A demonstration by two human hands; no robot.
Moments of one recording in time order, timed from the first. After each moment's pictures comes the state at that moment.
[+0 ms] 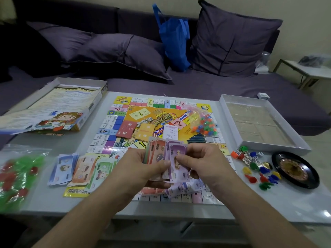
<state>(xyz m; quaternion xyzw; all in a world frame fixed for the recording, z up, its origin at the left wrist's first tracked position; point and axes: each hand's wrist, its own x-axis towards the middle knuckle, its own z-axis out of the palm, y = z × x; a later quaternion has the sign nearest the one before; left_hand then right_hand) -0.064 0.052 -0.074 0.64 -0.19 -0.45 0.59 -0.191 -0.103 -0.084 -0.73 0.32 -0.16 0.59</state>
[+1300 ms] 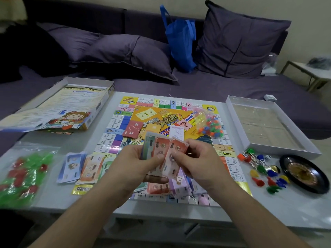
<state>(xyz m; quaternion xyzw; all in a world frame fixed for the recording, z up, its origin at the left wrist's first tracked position) -0.048 0.062 -0.075 0.66 -0.19 -0.41 0.61 -0.167 -0.089 -0.090 -0.74 0.27 -0.18 0.59</state>
